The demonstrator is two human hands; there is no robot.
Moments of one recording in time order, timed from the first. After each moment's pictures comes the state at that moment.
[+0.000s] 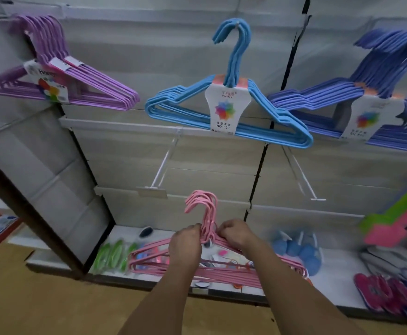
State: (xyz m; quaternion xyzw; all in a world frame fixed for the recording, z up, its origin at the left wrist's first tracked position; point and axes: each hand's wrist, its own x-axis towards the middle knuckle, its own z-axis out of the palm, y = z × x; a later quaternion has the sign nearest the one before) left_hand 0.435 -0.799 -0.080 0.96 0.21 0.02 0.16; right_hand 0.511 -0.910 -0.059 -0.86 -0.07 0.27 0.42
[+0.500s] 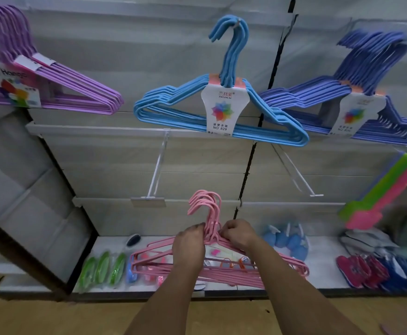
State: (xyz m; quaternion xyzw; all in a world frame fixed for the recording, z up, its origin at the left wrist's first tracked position) left_hand 0.454 -0.775 -0.087 0.98 0.13 0.03 0.16; right_hand 0.517 -0.895 -0.064 -0.88 -0.03 0.24 0.41
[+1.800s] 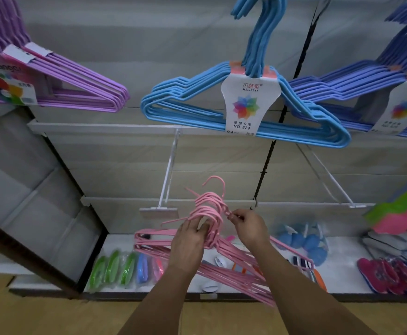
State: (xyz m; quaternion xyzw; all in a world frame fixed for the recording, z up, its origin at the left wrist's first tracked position) left_hand 0.483 -0.716 -0.103 0.98 0.05 0.07 0.17; right_hand 0.574 -0.856 -0.107 -0.92 -0.05 0.09 0.37
